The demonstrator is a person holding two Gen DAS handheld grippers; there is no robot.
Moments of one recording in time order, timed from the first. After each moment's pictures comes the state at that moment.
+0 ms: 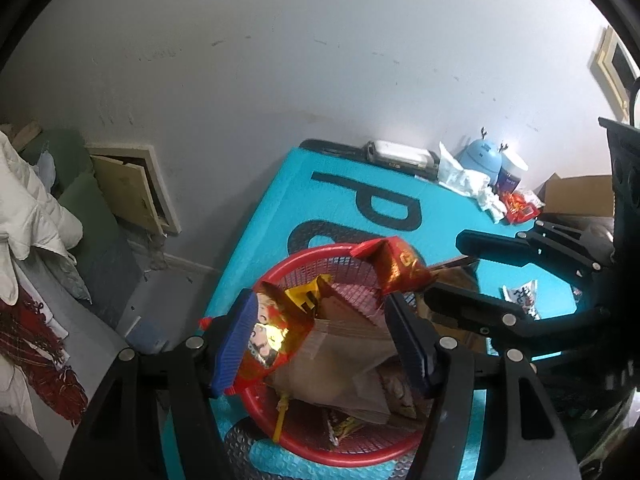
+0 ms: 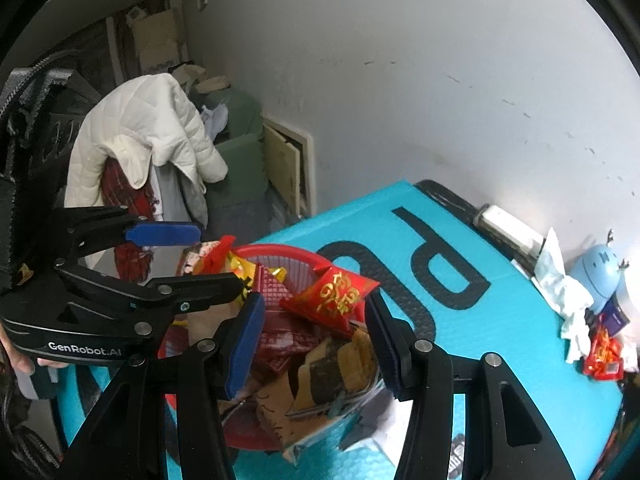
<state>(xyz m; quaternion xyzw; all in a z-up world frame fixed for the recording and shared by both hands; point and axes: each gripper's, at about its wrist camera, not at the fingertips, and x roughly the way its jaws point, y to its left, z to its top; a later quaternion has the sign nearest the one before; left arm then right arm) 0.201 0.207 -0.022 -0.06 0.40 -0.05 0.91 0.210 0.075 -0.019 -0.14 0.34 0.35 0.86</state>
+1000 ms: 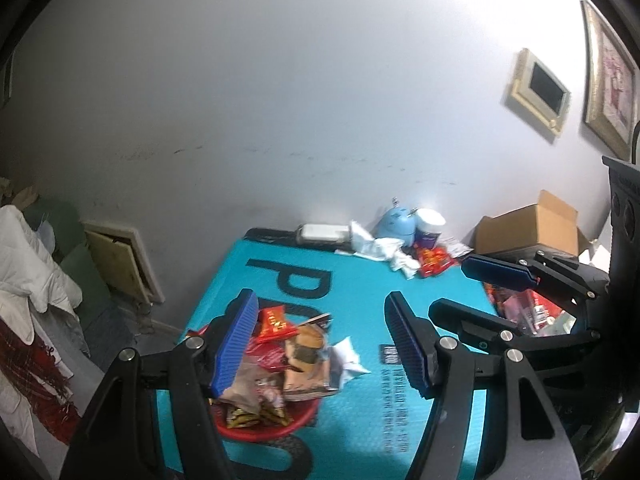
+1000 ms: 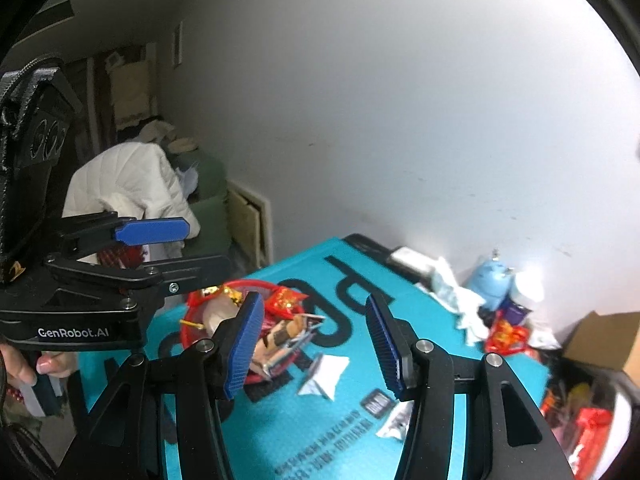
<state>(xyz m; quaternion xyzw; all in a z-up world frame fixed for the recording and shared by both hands) 0.114 0.116 0.090 -0.03 0.27 -0.09 0.96 0.106 -0.028 0.084 -0.11 0.24 0.28 0.92</state>
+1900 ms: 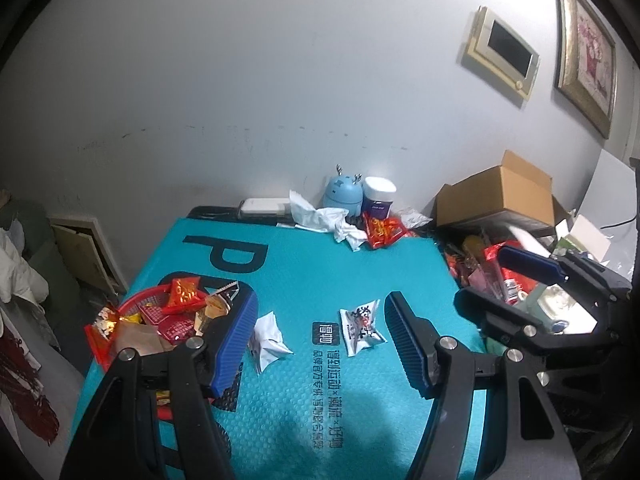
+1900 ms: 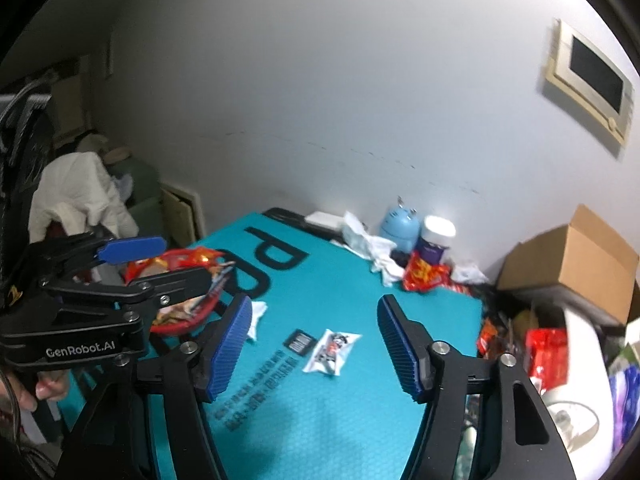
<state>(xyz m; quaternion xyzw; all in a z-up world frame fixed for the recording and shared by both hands) 0.116 0.032 0.049 -0.02 0.30 -0.13 0.94 0.080 -0.115 0.060 -0.08 0.26 0.15 0.95</state>
